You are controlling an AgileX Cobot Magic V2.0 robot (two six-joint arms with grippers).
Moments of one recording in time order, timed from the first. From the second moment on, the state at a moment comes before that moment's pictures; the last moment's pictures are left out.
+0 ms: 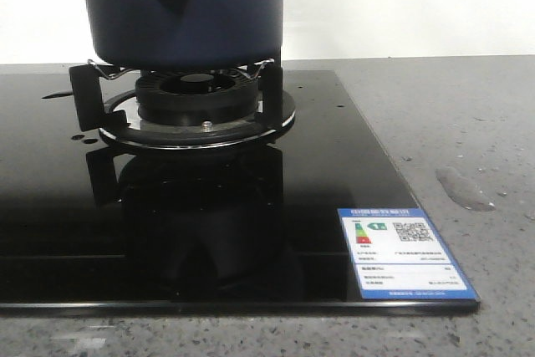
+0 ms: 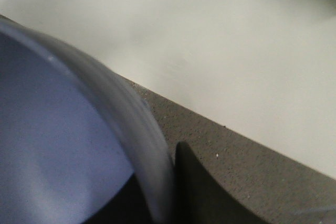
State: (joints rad) left arm -0.22 0.63 -0.61 -1.76 0.24 1.65; right arm 0.69 1.94 -2.33 -0.62 1.25 0.23
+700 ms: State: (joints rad) left arm -0.31 1.01 -0.87 -1.72 0.46 1.72; right arm 0.05 1.46 -1.61 0.11 1.27 0.08
